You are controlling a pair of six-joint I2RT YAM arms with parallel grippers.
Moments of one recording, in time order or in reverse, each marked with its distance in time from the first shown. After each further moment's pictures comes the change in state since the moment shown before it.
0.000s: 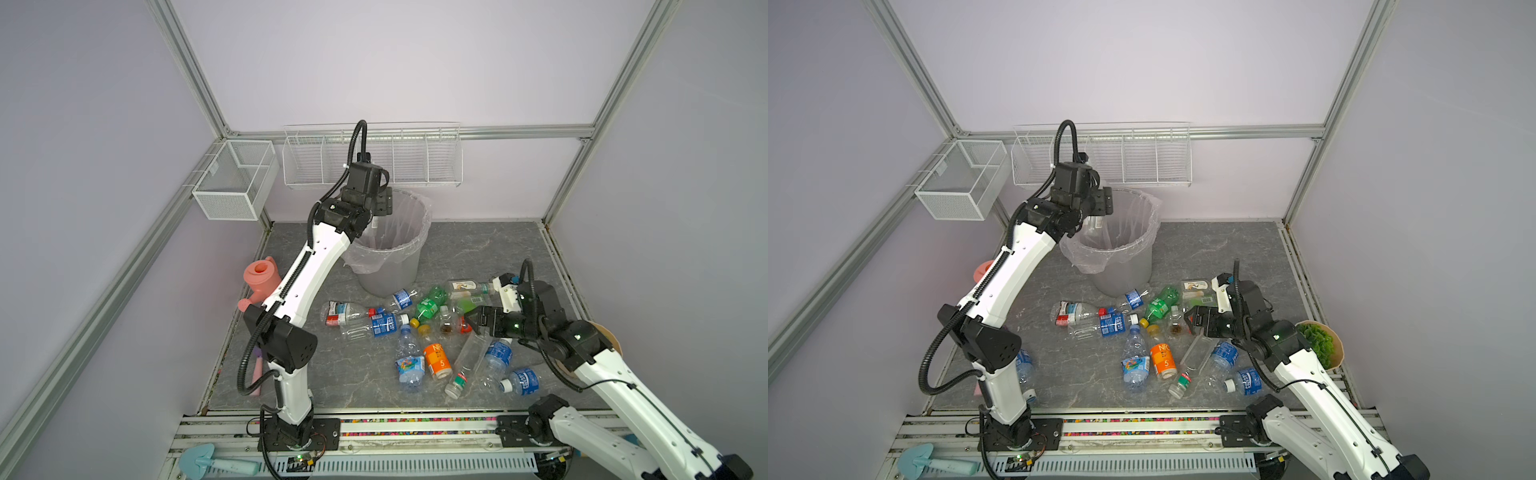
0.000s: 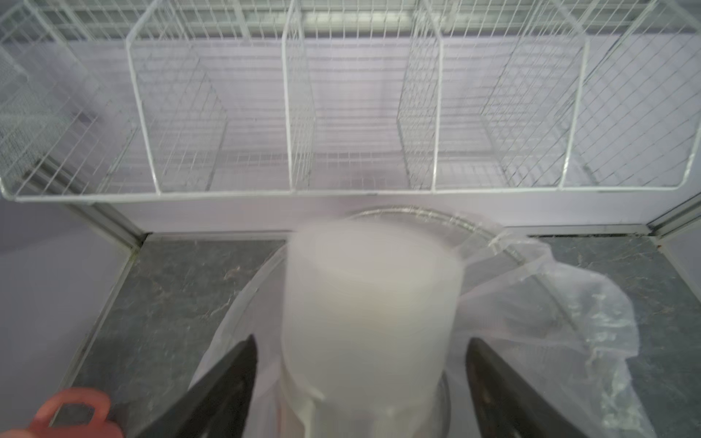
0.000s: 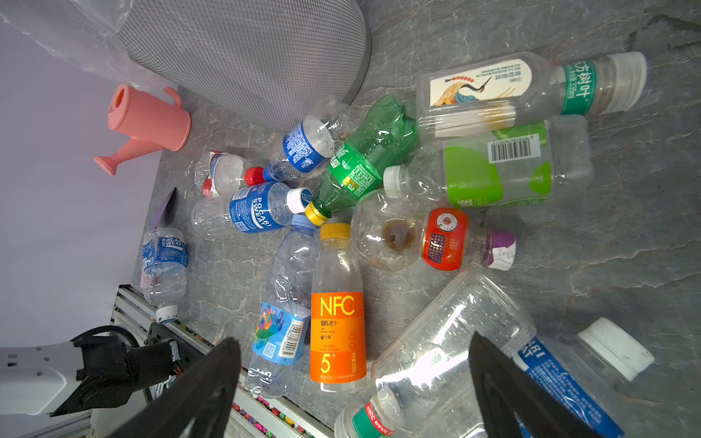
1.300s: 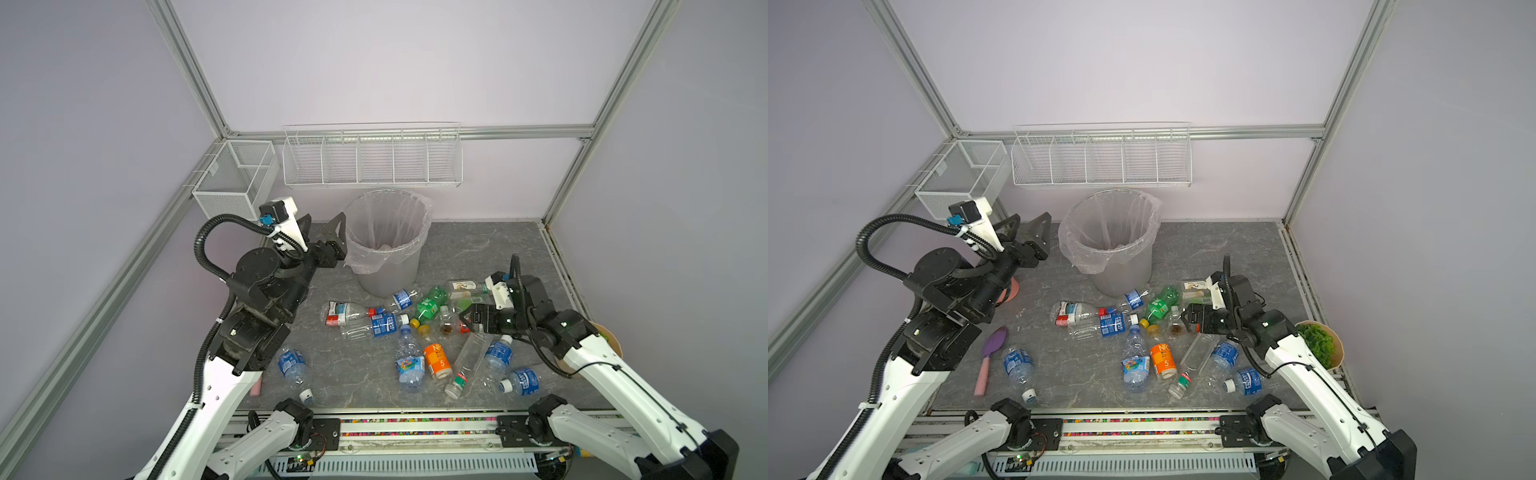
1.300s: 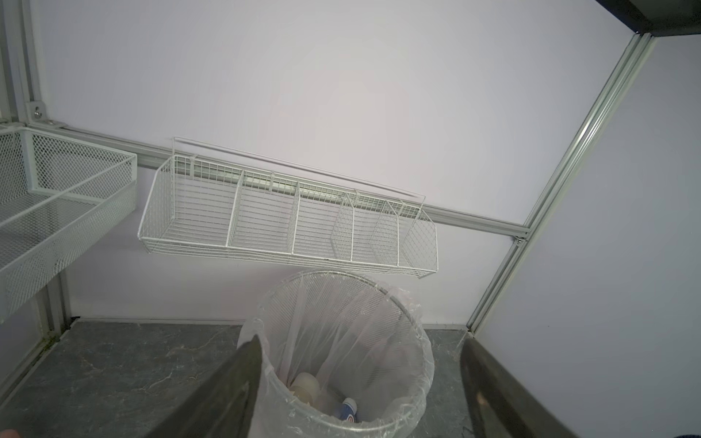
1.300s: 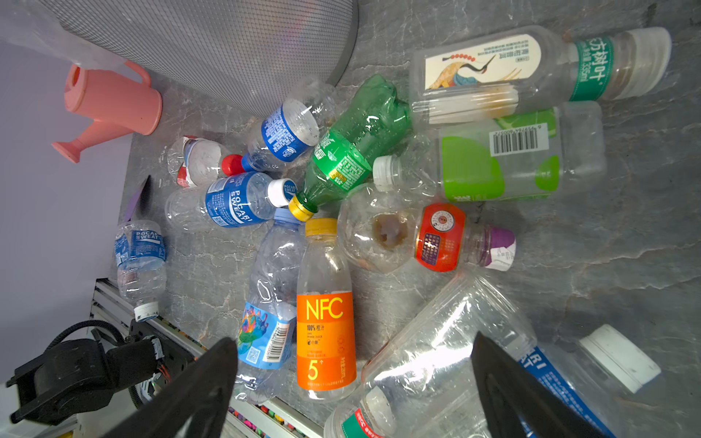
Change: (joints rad) left arm 0.004 -1.060 -1.079 0.604 0.153 -0.071; right arm 0.000 0.117 0.034 0.003 -0.002 -0.032
